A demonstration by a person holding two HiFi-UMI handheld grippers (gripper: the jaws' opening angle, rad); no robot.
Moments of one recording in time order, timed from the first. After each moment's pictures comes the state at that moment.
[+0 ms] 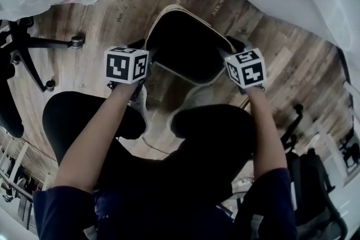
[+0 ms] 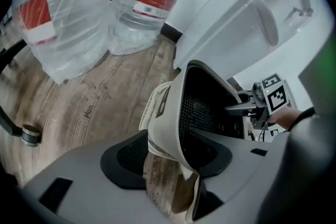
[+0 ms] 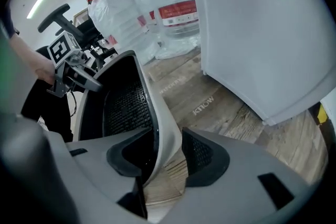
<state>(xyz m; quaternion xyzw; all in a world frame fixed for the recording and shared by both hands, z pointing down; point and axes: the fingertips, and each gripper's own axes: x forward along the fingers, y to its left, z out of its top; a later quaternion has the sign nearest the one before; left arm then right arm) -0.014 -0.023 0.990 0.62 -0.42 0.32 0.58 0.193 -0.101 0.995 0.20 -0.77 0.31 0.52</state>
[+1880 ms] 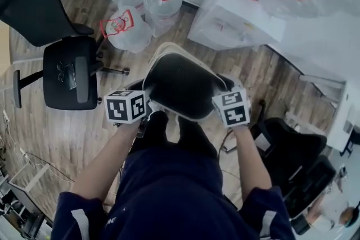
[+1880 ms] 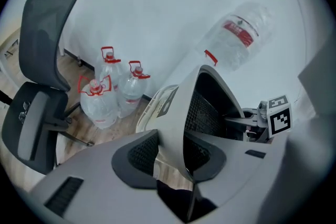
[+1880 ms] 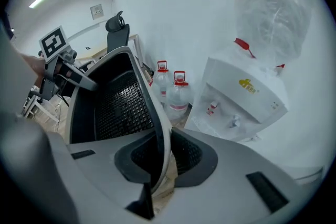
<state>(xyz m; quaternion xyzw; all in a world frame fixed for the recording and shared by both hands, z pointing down) -0.073 -0.012 0.334 0.66 -0.48 0.22 0.53 0.132 -0.072 0.321 0.34 -0.78 0.21 0.48</state>
